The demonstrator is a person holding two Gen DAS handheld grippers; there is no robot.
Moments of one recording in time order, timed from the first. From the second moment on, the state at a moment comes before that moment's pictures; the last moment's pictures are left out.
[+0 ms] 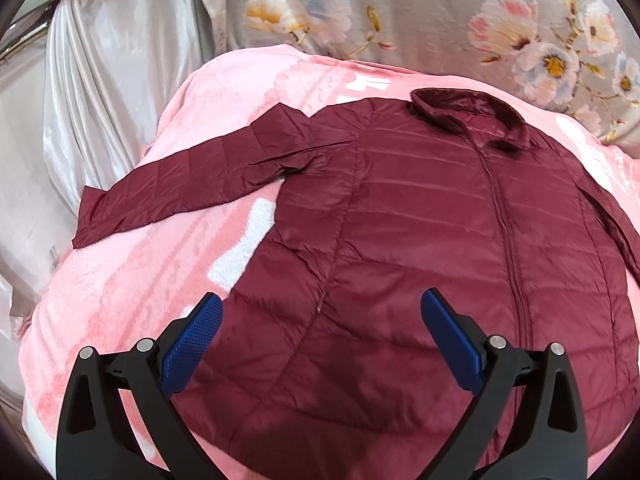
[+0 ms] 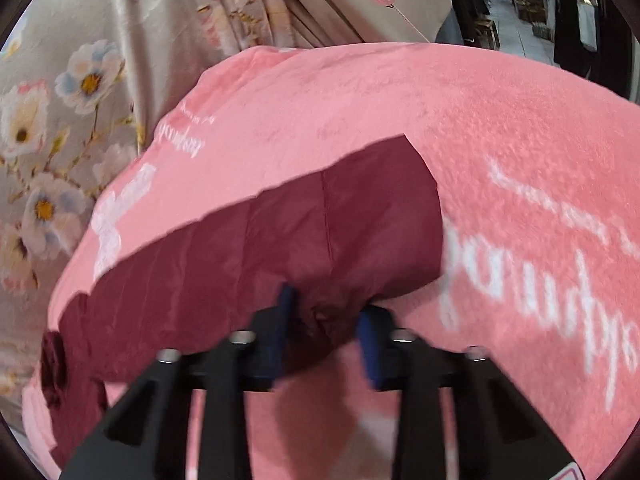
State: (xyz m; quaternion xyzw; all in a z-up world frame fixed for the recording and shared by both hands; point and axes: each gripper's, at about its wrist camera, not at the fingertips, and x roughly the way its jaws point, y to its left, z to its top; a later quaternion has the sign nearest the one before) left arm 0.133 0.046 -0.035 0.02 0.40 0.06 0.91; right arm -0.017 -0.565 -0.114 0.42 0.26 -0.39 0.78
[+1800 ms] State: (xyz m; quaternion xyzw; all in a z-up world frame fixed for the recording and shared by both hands) left arm 0.308 0.052 -0.082 -0.19 0.52 -0.07 0.83; right arm 0.214 -0.396 -0.119 0.37 0.36 -0.05 0.85
